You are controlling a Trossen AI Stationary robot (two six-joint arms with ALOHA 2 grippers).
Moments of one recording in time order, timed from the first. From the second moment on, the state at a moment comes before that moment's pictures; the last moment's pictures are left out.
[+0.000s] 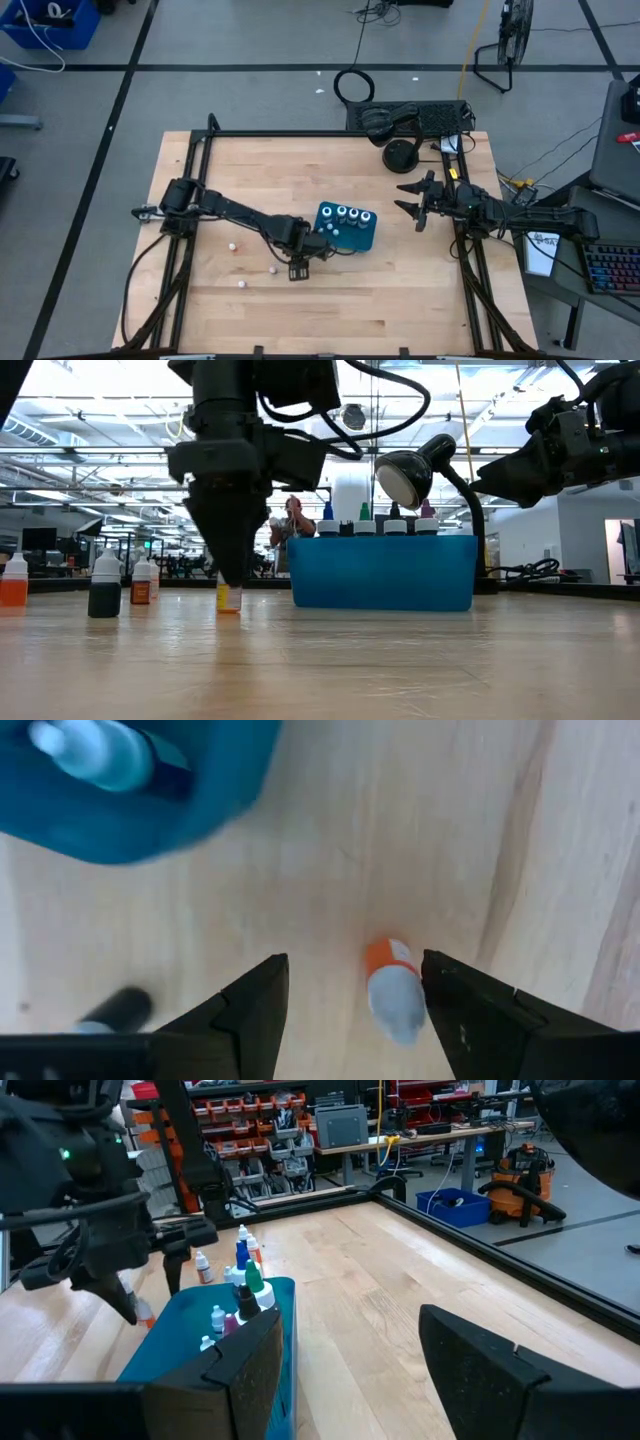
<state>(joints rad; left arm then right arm) -0.21 1.98 1.40 -0.86 -0.03 -0.32 -0.18 0.28 0.02 0.19 0.10 0.11</state>
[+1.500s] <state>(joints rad) -0.22 1.98 1.45 -0.90 0.04 -0.26 -0.18 0.28 0.02 0.19 0.10 0.11</state>
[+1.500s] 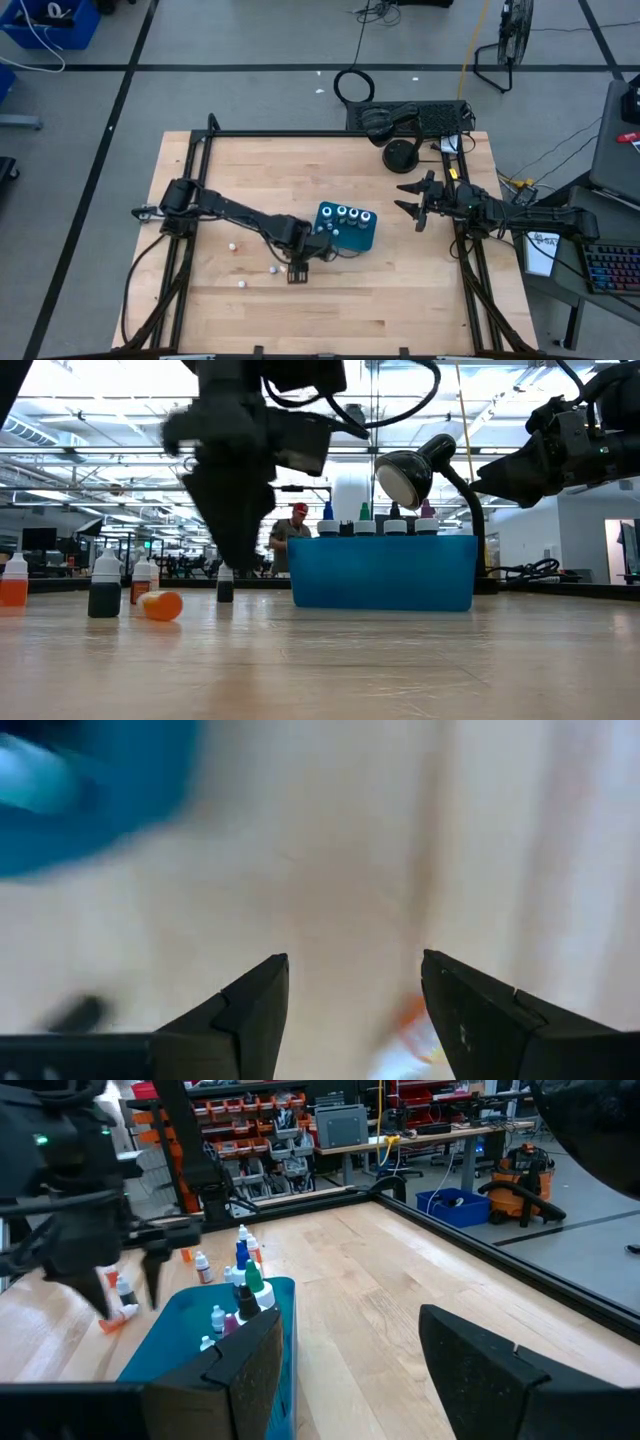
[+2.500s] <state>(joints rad) -0.41 1.87 1.33 -1.02 -0.02 -0.66 -0.18 0.28 0.02 0.19 0.10 0.11</state>
